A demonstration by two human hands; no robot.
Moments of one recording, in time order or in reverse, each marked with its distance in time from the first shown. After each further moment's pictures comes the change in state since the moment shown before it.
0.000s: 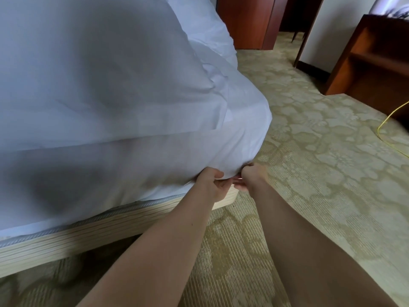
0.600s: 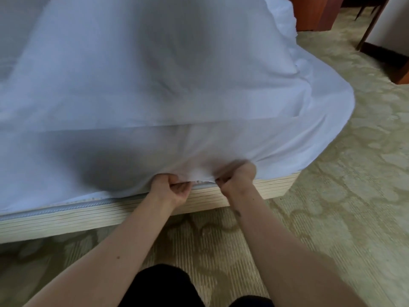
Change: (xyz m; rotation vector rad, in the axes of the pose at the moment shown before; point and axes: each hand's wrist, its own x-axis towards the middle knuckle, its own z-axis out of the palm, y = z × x) left_hand -0.090 0.129 -0.165 -0.251 0.346 0.215; right_hand -0.118 -0.003 0.161 0.910 -0.275 0.361
